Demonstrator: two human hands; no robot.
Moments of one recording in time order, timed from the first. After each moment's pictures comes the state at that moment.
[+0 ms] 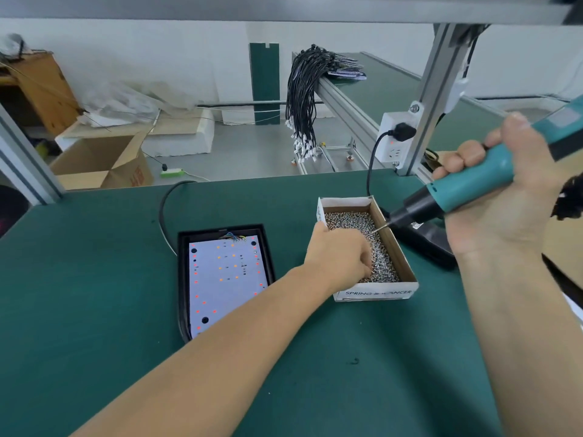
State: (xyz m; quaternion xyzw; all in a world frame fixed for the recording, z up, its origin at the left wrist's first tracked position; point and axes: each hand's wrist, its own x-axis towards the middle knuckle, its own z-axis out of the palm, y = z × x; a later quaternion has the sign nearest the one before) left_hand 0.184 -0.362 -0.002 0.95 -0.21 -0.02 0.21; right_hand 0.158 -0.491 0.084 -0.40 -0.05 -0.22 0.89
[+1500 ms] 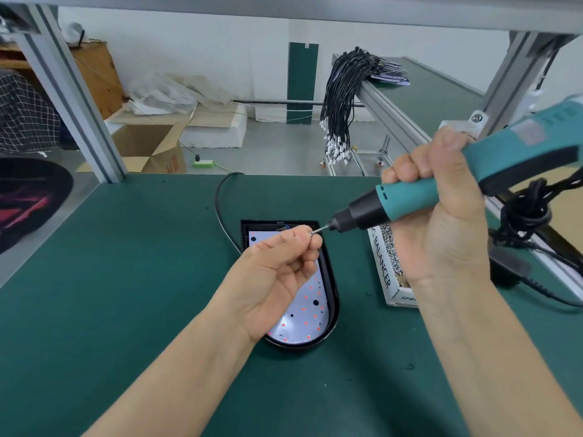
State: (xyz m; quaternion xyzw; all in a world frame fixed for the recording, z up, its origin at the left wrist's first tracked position) left_hand 0.105 -0.224 0.018 0.40 0.06 -0.10 0.91; right_hand 0.142 -0.373 0.078 -0.36 -0.19 -0.12 0.91
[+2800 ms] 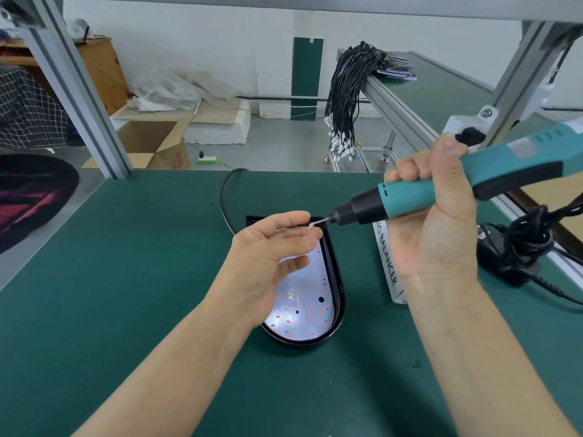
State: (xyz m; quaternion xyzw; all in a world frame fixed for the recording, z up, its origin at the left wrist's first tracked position) left_hand 0.106 -0.213 0.025 0.55 0.10 -0.02 0.83; right_hand 0.147 -0.366 0.064 -0.34 -0.14 -0.14 0.92
